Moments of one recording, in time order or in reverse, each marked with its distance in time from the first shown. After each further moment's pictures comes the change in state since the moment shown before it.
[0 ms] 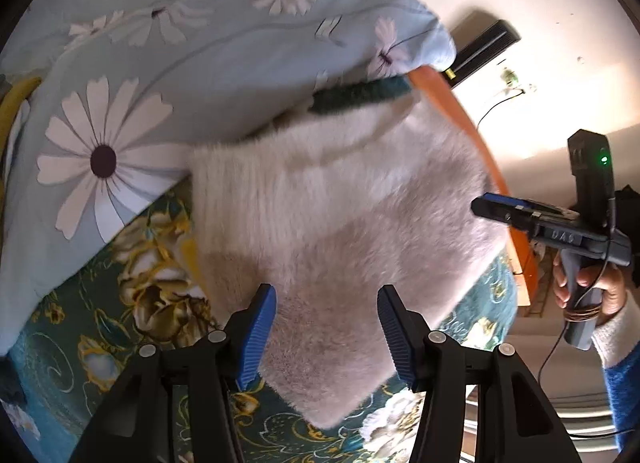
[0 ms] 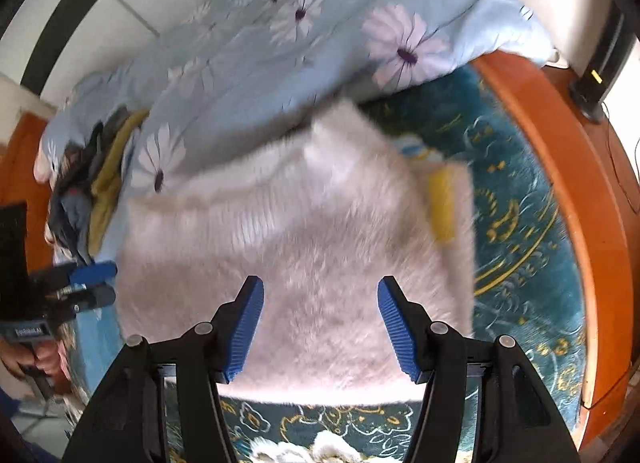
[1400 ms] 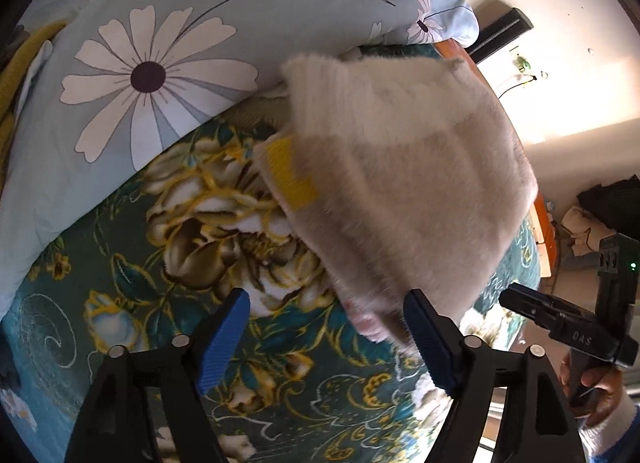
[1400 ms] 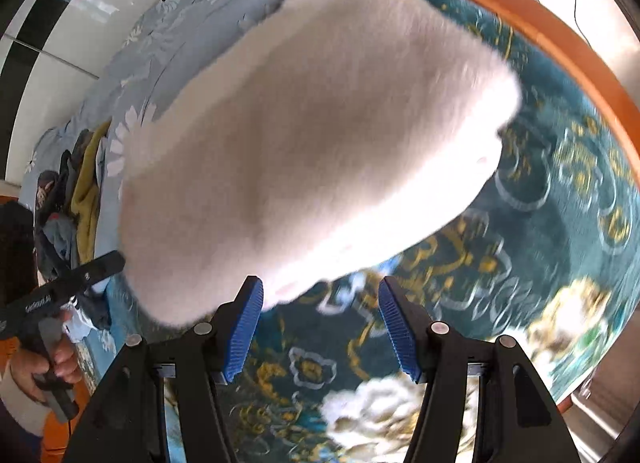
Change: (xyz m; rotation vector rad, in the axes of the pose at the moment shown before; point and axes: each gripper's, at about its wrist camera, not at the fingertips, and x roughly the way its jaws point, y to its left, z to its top) left arm 0.003 0.063 -0.061 0.005 0.047 0.012; right arm 0.031 0.049 -0.146 0.300 0.030 -0.030
